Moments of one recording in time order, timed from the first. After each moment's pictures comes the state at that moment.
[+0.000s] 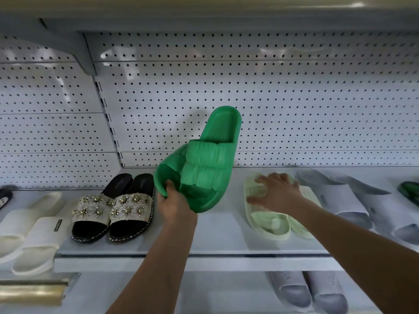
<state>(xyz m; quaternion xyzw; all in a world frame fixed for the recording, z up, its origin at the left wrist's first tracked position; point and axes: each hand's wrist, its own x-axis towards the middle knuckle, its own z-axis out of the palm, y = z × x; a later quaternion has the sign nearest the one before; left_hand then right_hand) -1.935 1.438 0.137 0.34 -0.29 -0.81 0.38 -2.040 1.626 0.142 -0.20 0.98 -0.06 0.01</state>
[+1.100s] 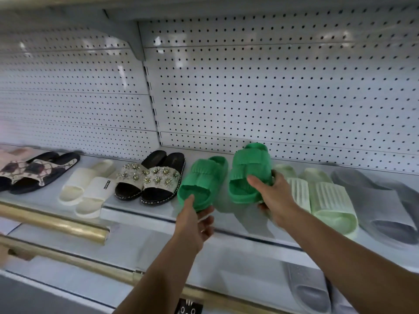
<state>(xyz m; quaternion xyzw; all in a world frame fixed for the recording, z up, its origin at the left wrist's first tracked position) -1.860 1.460 0.095 0.44 -0.33 -0.81 0.17 -2.003 1.584 0.105 -0.10 0.70 -0.69 0.16</state>
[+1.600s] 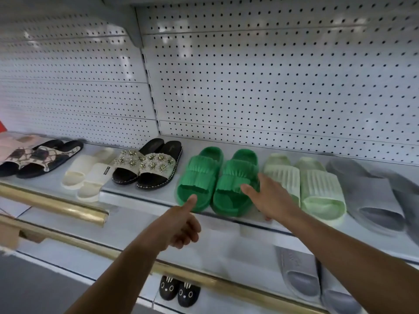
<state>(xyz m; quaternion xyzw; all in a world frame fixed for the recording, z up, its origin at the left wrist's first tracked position) -1.813 1.464 0.098 0.38 -0.69 -0.61 -0.05 -1.984 1.623 0.110 -0.28 0.92 -0.26 0.09</state>
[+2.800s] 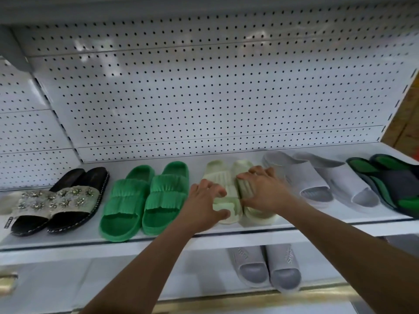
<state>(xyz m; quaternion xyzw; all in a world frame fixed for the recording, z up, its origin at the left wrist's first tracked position) -1.962 1.588 0.100 0.01 -0.97 -0.23 0.06 -2.052 1.764 0.116 -0.27 0.96 -0.12 0.00</state>
